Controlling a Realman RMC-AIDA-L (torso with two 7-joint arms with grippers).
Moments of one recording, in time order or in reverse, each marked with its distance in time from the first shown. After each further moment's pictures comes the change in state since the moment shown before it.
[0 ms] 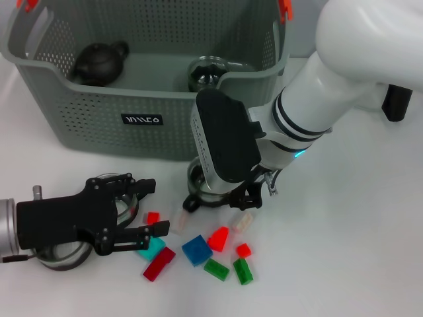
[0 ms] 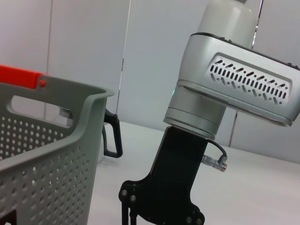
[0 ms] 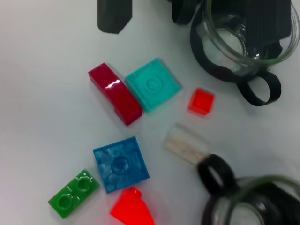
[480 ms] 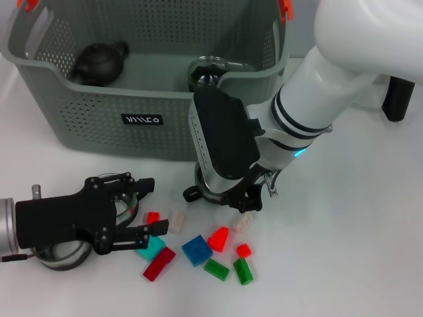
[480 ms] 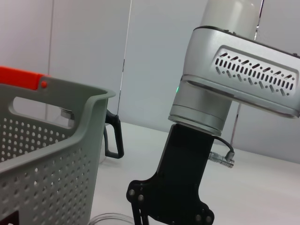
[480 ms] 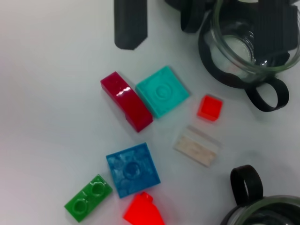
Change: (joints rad) left arm 0.000 0.002 -0.004 -0.001 0.000 0.000 0.005; right arm 0.013 -0.004 0.011 -0.008 0.013 -0.046 0.012
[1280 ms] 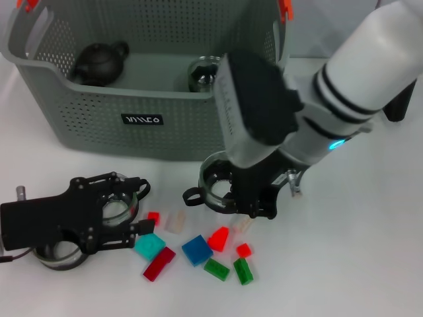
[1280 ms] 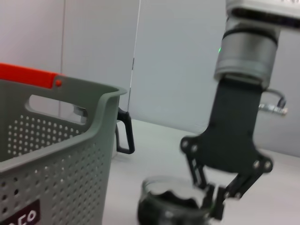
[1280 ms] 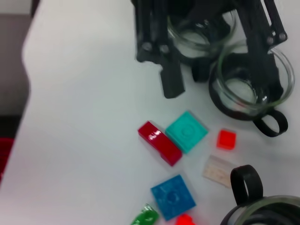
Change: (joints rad) left arm 0.020 0.007 -0.026 0.028 0.008 0.012 0.001; right arm -0.173 -0.013 0.188 -0.387 -0.043 -0.335 0.136
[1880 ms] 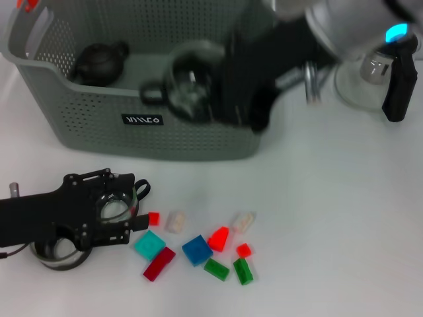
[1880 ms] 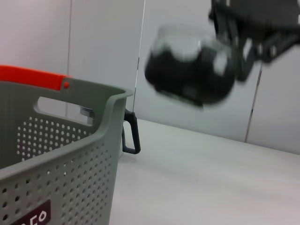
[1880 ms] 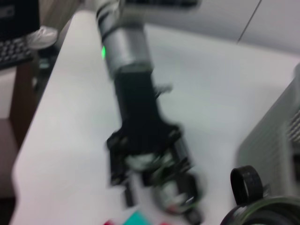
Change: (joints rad) left arm 0.002 0.007 -0.012 0.017 -0.001 0.008 -0.004; right arm 0.026 0.000 0.303 -0.492 0.056 -0.295 0.198
